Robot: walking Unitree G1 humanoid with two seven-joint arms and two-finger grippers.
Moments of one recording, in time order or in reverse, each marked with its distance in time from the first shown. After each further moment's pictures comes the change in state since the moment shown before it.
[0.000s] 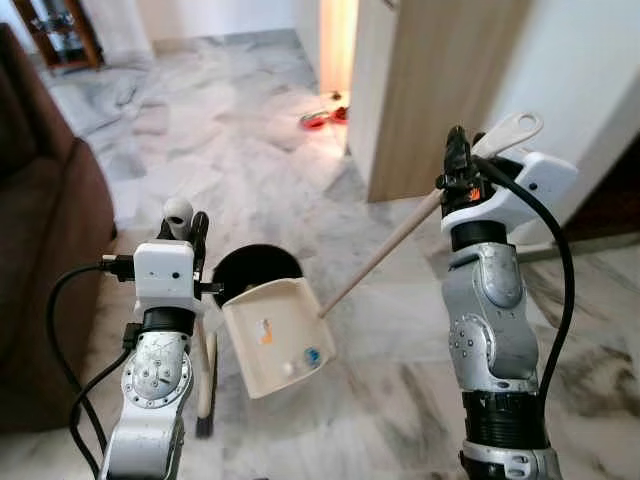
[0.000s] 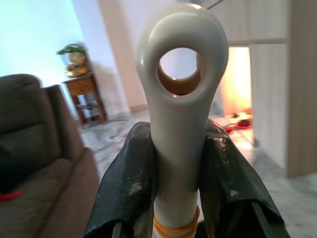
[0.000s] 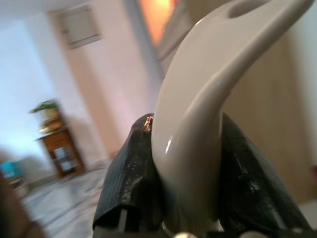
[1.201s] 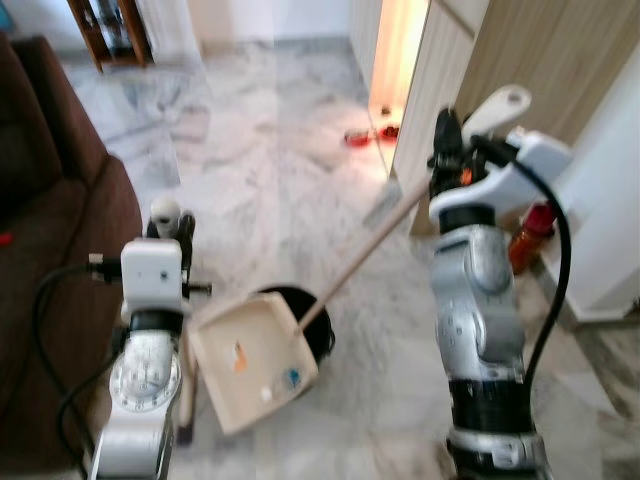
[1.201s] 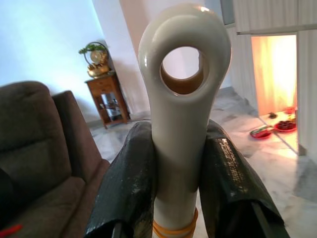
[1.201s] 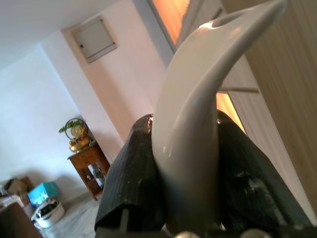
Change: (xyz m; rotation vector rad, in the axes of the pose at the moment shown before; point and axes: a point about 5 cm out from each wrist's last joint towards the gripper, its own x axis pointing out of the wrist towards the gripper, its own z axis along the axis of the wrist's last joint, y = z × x) left arm -0.001 0.006 -0.002 0.025 0.006 0.016; right arm 0.011 0.005 0.014 0.090 -0.058 -0.021
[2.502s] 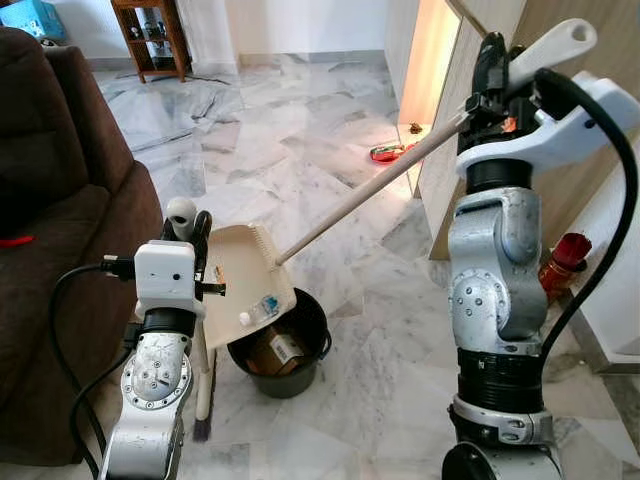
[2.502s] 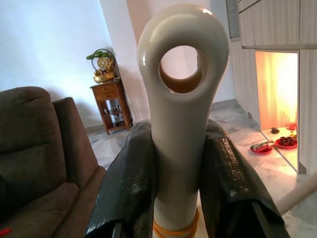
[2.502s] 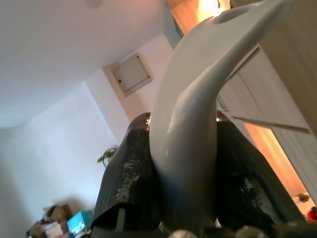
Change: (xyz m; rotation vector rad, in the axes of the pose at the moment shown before) left arm -0.001 -0.013 0.004 -0.049 -0.021 -0.053; right arm 0.013 0.018 0.039 0.054 -0.148 0.059
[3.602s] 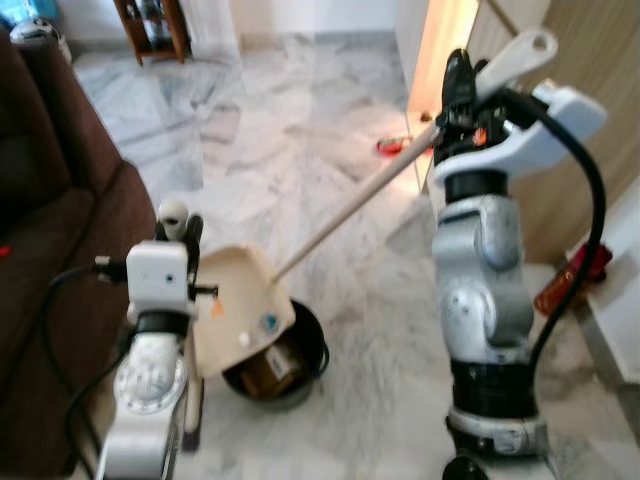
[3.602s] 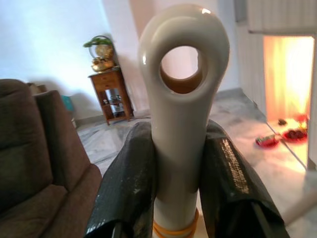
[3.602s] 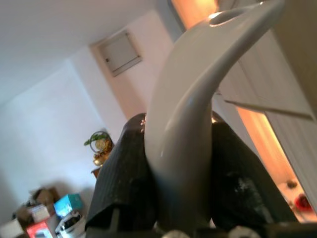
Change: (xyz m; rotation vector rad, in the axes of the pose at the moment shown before) left arm -0.002 -0.005 0.000 -0.010 0.002 -0.013; right arm -0.005 -0.013 -0.004 -0.036 0.027 -0.024
